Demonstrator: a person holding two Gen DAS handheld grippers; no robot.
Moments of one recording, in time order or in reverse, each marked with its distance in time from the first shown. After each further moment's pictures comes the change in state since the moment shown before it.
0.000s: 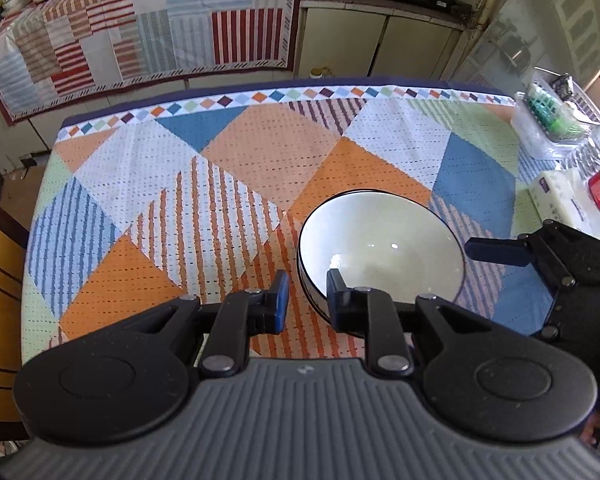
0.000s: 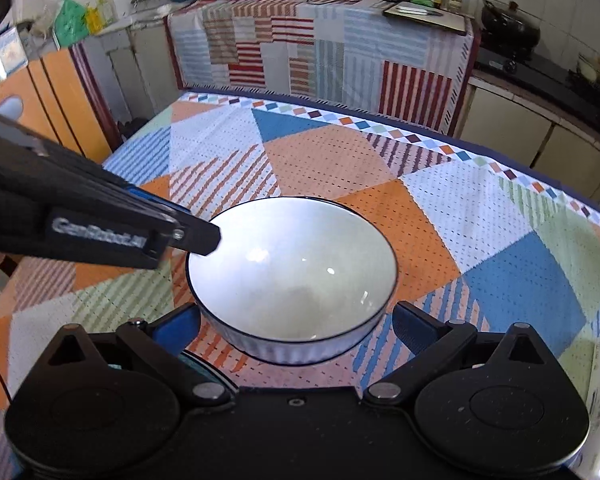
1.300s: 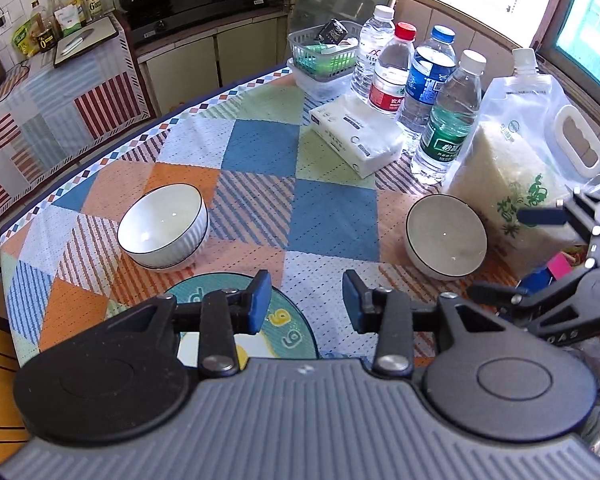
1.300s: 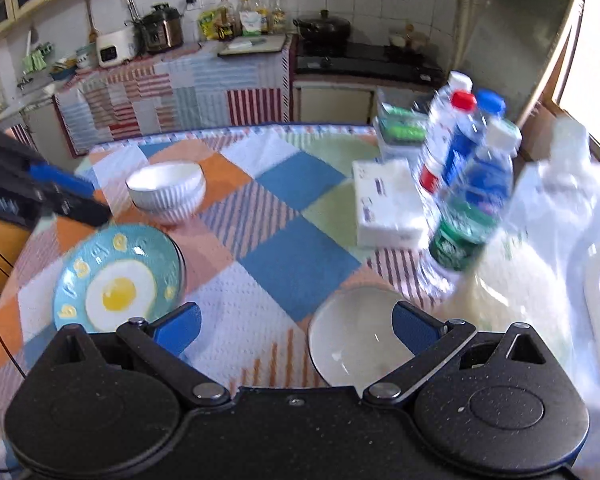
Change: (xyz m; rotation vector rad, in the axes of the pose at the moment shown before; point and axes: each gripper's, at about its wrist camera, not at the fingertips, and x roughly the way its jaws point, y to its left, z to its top) left arm -0.150 -0.157 -0.081 0.424 -0.018 -0.194; right arm -0.232 -0.029 -0.185 0.292 -0.062 -0.327
